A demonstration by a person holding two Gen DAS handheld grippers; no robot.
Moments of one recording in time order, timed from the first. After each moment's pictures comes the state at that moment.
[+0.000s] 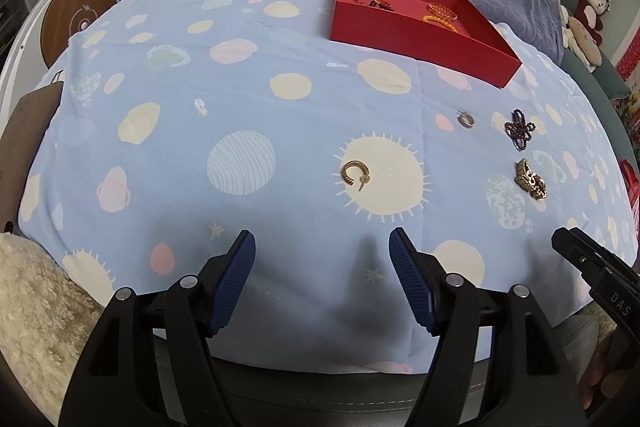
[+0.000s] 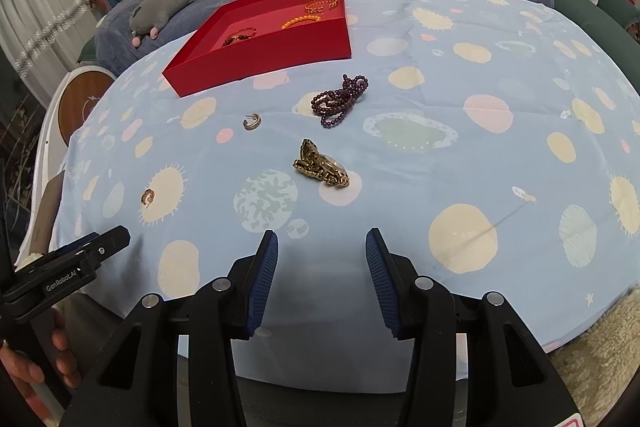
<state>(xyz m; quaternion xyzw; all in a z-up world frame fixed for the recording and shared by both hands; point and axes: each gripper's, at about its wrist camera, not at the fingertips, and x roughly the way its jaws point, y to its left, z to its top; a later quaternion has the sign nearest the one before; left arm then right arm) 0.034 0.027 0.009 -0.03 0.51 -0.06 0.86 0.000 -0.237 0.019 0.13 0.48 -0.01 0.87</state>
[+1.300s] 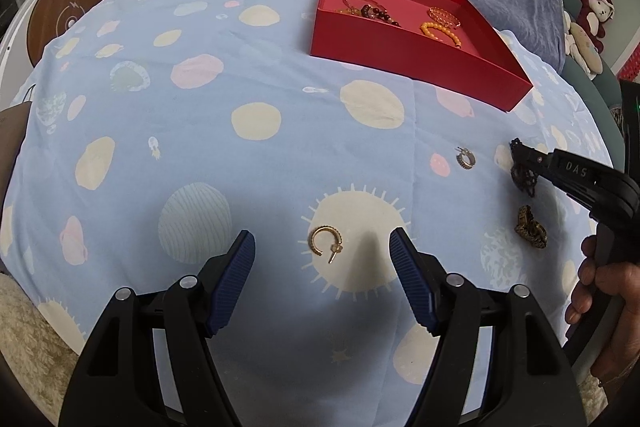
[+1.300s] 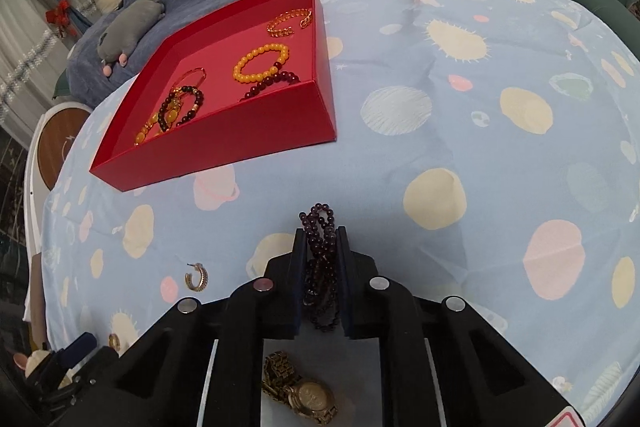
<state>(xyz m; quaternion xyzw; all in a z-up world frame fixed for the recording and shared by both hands) 0.080 0.005 0.005 -0.04 0.52 -0.07 0.85 0.137 -0.268 -0.005 0.16 0.49 -0.03 0.85</state>
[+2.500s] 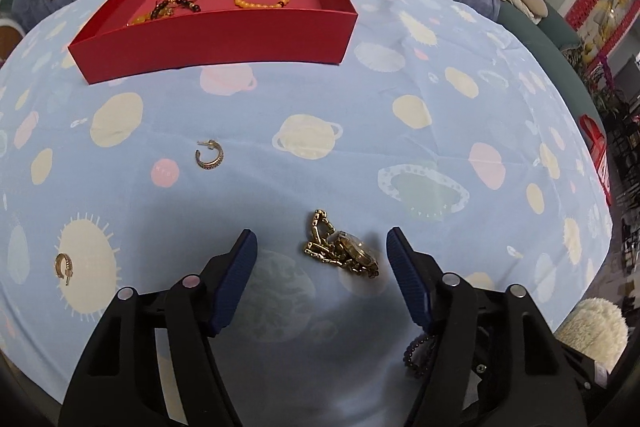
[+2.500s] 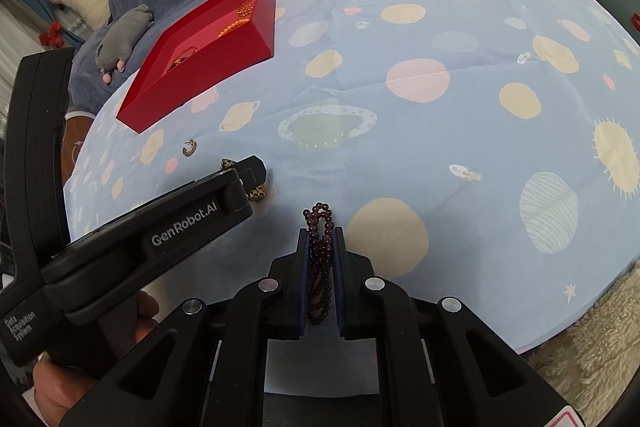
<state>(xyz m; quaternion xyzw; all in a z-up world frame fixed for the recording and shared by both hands) 0.082 -0.162 -0.004 0.01 0.53 -0.18 0.83 0.002 -0.298 0.006 0.22 0.51 -0.04 0.83</state>
